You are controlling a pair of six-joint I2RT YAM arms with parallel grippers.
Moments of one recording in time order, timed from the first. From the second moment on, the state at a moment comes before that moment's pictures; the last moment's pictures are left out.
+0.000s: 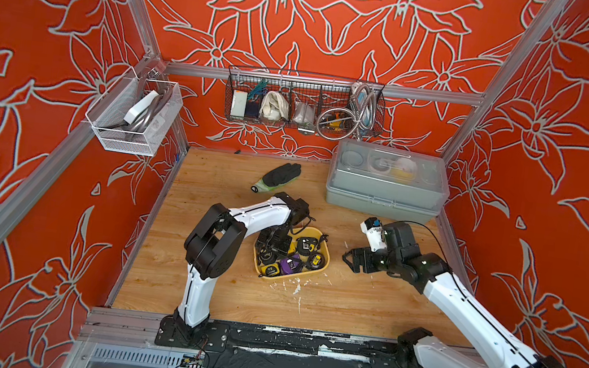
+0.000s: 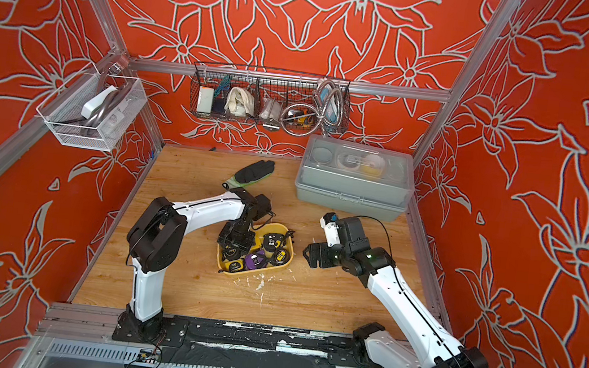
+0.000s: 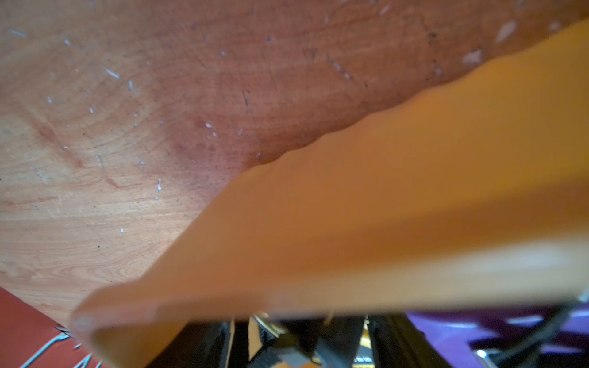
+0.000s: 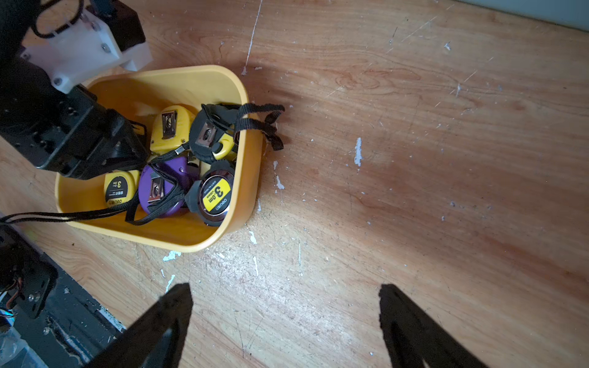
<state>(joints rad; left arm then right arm) -0.61 1.98 1.45 -1.23 -0.07 -0.47 0.46 1.03 0.76 -0.66 -0.22 0.19</state>
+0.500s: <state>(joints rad) -0.66 1.89 1.47 -1.17 0.05 -0.41 0.46 1.08 0.79 -0.65 -0.23 0.19</state>
